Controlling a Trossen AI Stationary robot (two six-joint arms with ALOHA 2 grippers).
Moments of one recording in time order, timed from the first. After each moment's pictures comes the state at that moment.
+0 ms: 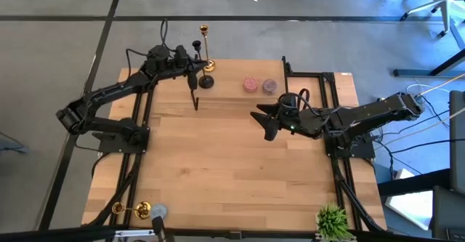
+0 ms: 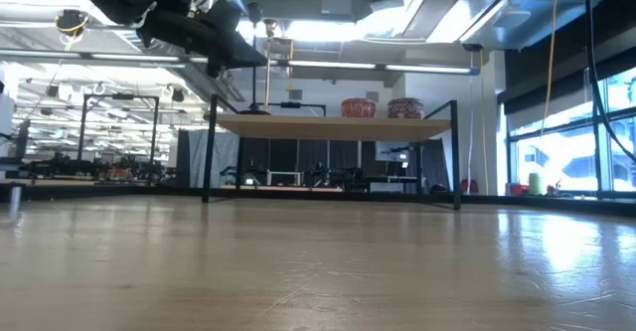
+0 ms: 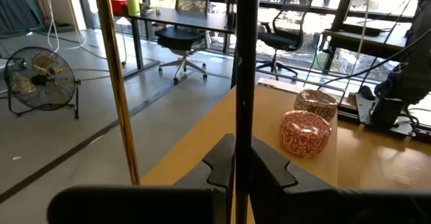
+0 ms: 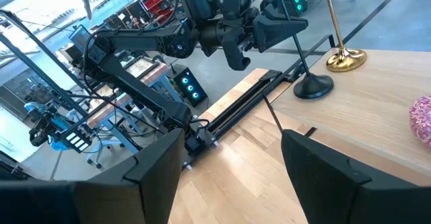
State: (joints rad) left arm 0.84 1.20 0.76 0.29 0.38 0.00; right arm 0.27 1.22 1.04 -0.03 0.65 0.69
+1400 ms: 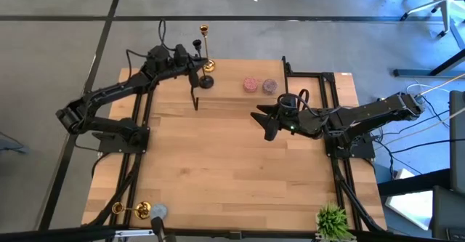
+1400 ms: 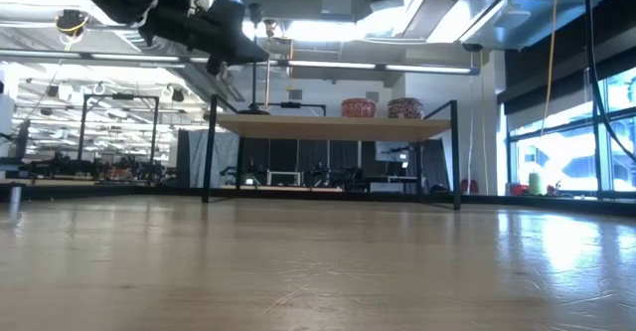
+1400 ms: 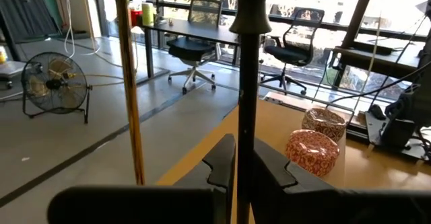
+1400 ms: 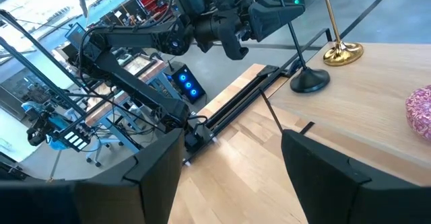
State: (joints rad) left arm 0.81 1.20 0.76 0.34 0.31 -0.06; right arm 0.27 1.22 1.04 -0.05 0.65 0.72
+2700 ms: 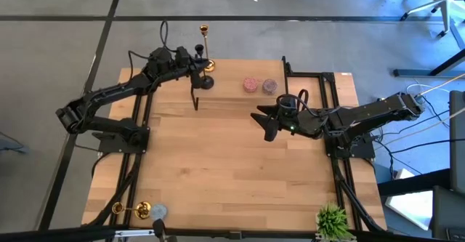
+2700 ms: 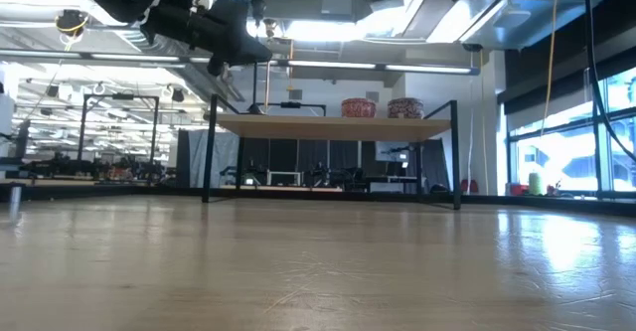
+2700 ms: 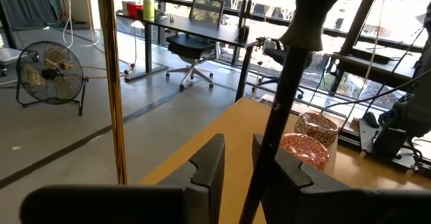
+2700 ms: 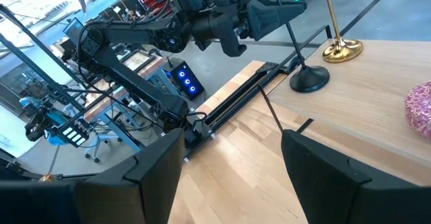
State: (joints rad) left arm 0.77 1.20 0.76 0.34 0.26 -0.12; right arm 0.27 1.22 1.04 -0.07 0.64 0.72
